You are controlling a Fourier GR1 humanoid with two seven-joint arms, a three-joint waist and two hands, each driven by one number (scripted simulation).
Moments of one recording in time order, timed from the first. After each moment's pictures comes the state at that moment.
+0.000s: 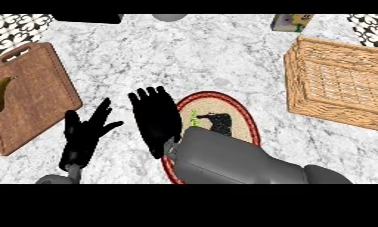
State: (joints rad) left arm -0.03 0.31 -0.22 -1.29 0.26 0.13 0.15; right arm -0.96 0.00 1.07 -1.13 0.44 -0.11 0.76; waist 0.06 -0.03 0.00
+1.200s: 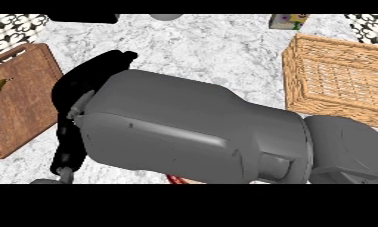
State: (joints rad) left arm 0.00 0.34 -0.21 -1.34 0.27 0.14 0.20; right arm -1.62 -0.03 1.01 -1.01 -0.28 0.52 1.11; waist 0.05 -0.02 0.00
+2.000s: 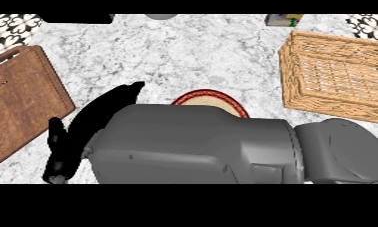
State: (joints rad) left arm 0.06 0.35 -0.19 -1.40 0.27 0.13 0.20; right arm -1.61 -0.02 1.24 -1.10 -0.46 0.38 1.17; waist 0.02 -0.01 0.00
